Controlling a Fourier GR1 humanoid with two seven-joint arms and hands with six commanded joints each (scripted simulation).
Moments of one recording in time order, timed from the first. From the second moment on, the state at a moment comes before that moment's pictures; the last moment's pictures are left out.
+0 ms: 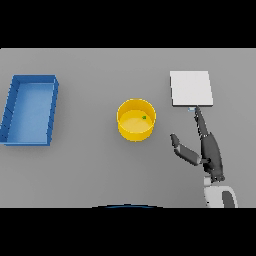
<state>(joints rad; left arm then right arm) -0.97 0.78 -0.46 -0.83 -0.10 0.21 0.42 0.13 -0.06 0.12 -1.68 0.25 -0.05 -0.14</state>
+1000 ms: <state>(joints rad) -0.52 0.90 -0.60 -1.25 0.14 0.40 0.60 0.15 -0.07 0.14 -1.69 0.26 -0.05 -0.16</state>
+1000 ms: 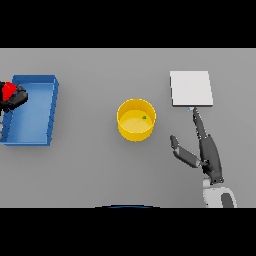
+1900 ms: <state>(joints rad) -0.55 0.91 -0.58 -1.25 0.23 0.29 0.52 0.08 -0.13 0.19 -1.70 0.36 0.00 -0.11</state>
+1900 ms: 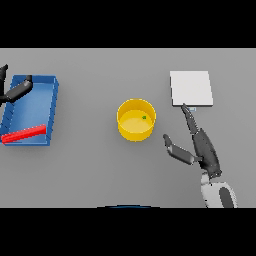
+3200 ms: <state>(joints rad) -0.54 0.90 -0.60 -1.26 0.23 0.28 0.50 -0.54 -0.36 0.56 -1.32 0.74 0.41 -0.17</state>
